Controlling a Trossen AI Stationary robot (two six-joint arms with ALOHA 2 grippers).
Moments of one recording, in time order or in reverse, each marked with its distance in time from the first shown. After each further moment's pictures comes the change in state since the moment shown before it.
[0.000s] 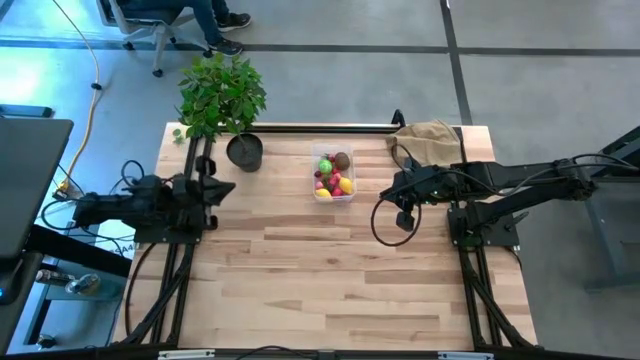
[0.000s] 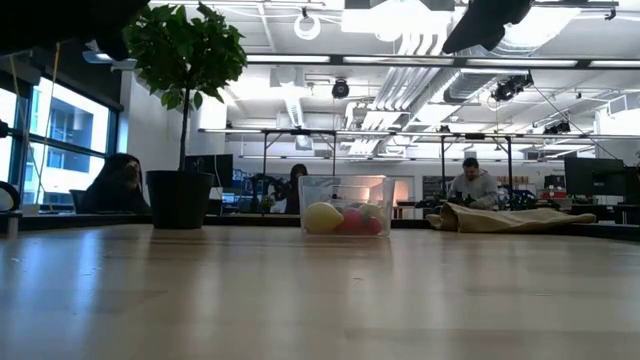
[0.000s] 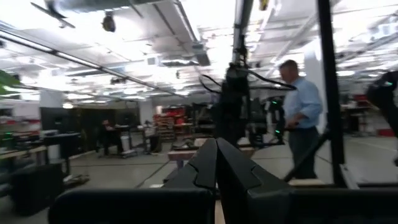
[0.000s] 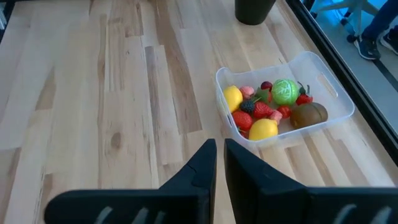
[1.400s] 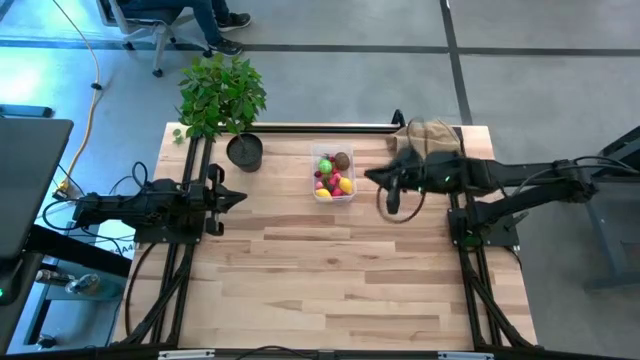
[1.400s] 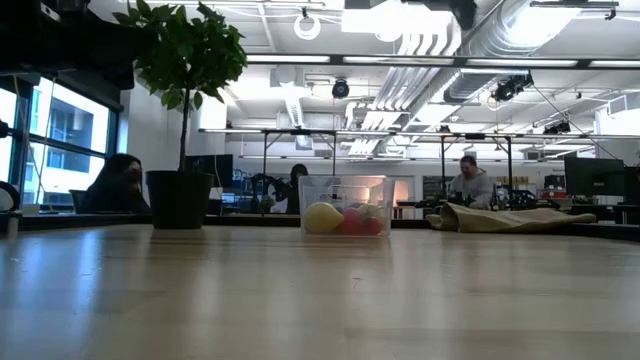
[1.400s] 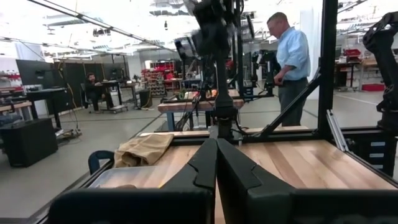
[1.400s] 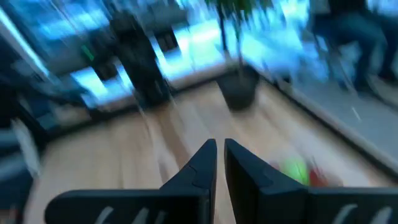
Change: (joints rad) left arm 0.000 0.000 -0.037 -0.188 0.030 -0.042; right arm -0.044 0.005 0.000 0.395 0.065 0.133
